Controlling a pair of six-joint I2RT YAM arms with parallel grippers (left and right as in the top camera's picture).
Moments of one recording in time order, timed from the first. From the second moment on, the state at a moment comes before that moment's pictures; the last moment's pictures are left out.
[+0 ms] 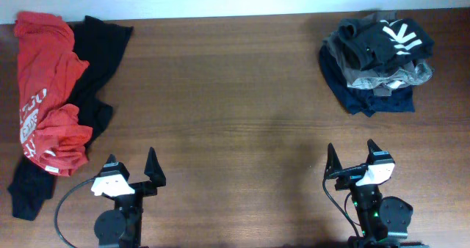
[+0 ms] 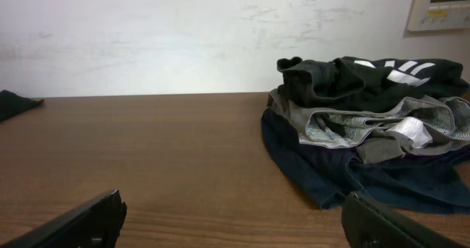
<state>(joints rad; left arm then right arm) 0.04 0.02 0.02 -0.08 -0.02 -0.22 -0.12 0.01 0.01 -0.06 -0.21 0.06</state>
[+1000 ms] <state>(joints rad) 0.04 0.04 0.11 -0.12 -0.10 -0.22 -0.12 0.07 0.08 -0.07 -0.22 0.15</state>
